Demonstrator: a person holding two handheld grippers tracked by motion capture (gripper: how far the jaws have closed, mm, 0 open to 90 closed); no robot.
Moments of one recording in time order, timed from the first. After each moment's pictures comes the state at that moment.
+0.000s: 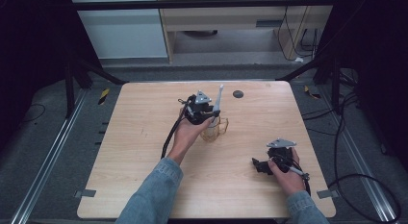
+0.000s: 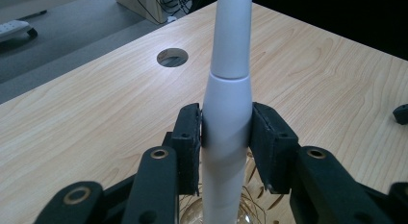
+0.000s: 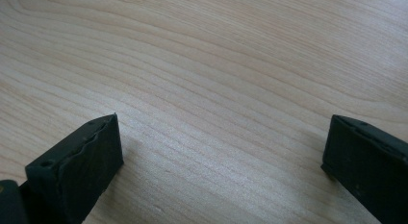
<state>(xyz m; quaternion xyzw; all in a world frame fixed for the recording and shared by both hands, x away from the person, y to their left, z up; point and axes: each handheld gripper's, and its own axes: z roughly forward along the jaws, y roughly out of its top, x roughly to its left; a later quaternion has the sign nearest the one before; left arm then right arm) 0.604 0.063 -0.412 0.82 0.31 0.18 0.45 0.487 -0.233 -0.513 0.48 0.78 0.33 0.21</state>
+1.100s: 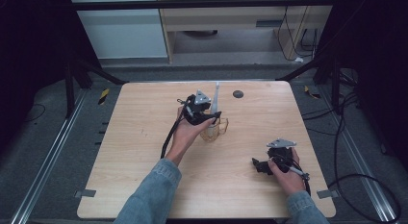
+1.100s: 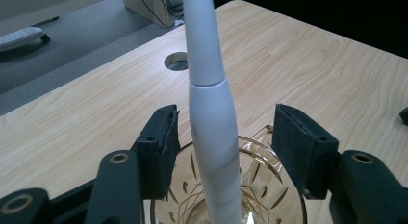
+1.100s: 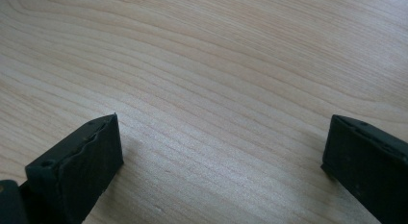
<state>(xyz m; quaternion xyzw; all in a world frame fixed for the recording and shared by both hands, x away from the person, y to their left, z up) 0.599 0.065 -0.408 0.82 0.31 0.20 0.45 0.487 -0.233 -0.513 0.48 0.78 0.33 0.21</state>
